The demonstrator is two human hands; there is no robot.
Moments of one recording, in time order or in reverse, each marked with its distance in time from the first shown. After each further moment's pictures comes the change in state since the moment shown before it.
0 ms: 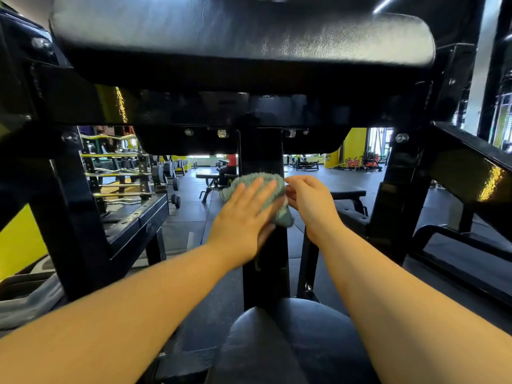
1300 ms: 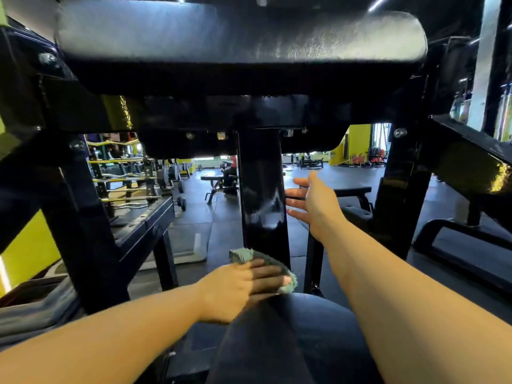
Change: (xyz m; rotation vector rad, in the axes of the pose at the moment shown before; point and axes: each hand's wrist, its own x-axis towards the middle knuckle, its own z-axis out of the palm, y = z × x) left_hand -0.075 0.017 0.001 -0.110 -0.322 0.693; right_hand 0.008 0.001 -0.012 0.203 -0.061 0.201
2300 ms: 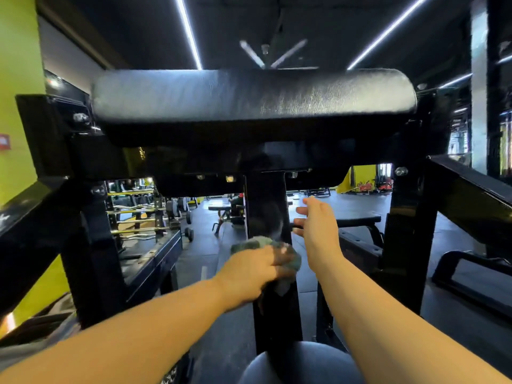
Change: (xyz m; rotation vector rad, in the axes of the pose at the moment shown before) left_hand 0.037 -0.056 -0.068 -0.229 0.304 -0.380; right_hand 0.013 -0.003 0.016 -0.033 0.168 -0.270
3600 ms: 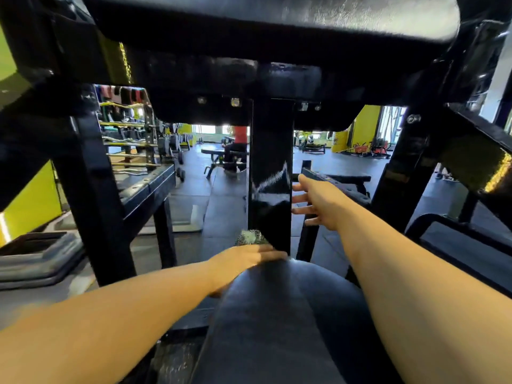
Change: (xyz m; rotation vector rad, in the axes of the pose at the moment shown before) left_hand -0.073 0.042 0.074 0.170 -0.200 0.191; right_hand -0.018 0.019 -0.037 -0.504 -0.409 0.401
